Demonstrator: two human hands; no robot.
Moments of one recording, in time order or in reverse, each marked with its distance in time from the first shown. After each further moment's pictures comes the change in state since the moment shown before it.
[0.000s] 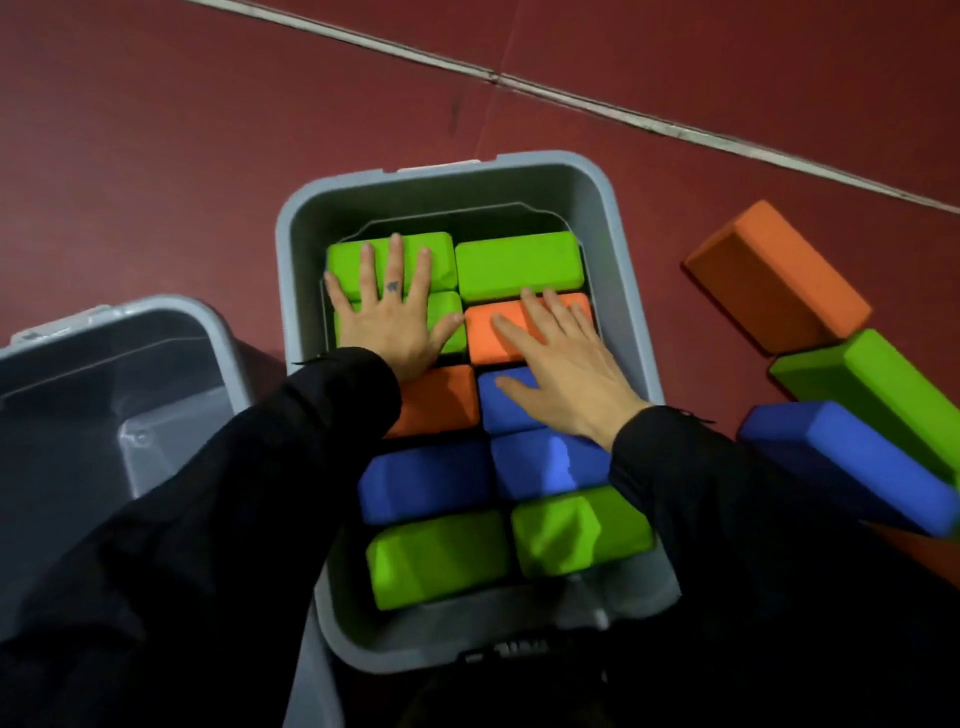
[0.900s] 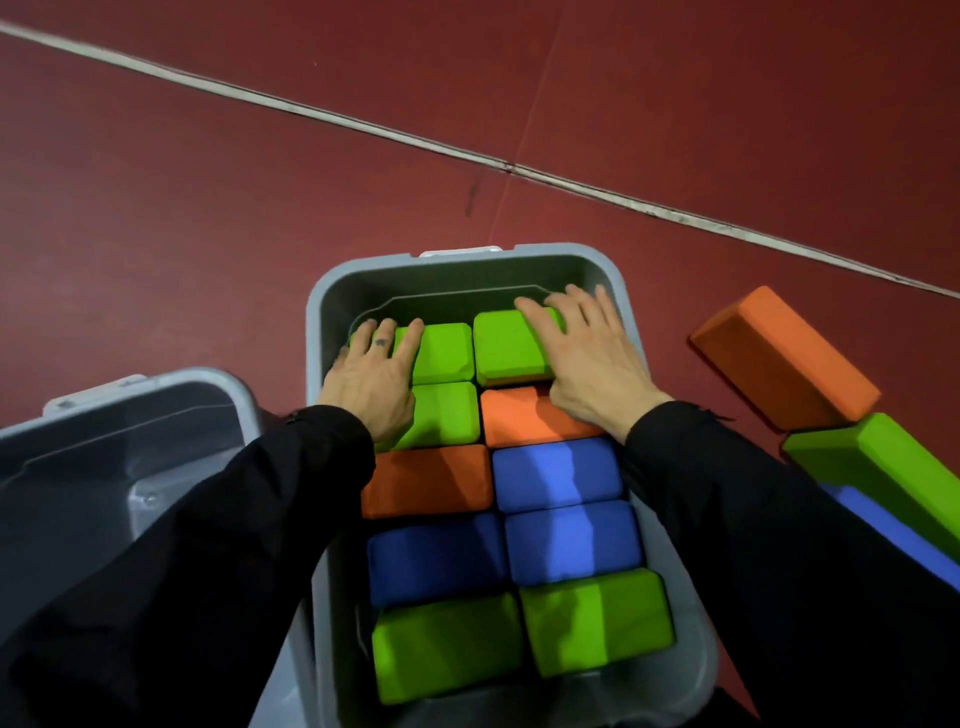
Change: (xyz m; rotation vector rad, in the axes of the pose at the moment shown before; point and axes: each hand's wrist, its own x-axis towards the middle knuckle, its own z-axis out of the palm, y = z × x) left_hand 0.008 -0.036 -0.032 0.073 -0.039 0.114; right_hand 0.058 0.021 -0.067 -0.216 0.136 0.014
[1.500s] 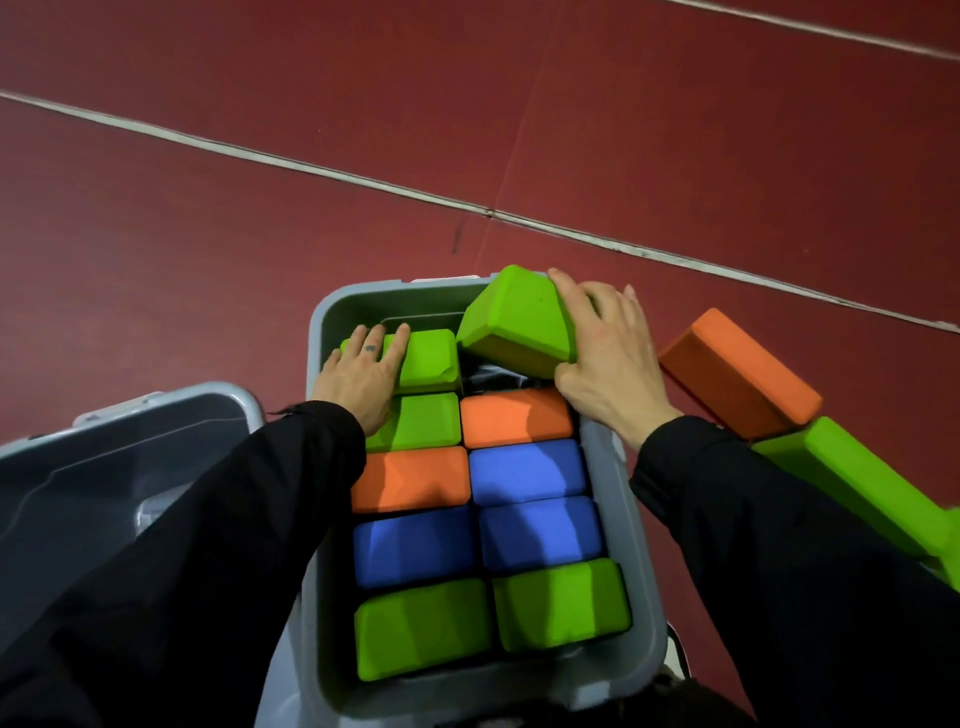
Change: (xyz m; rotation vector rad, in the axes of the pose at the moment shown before) left_hand -0.024 0.010 -0.041 0.082 0.032 0.016; right_hand -0.058 0.004 -0.074 0.276 0.283 0.196
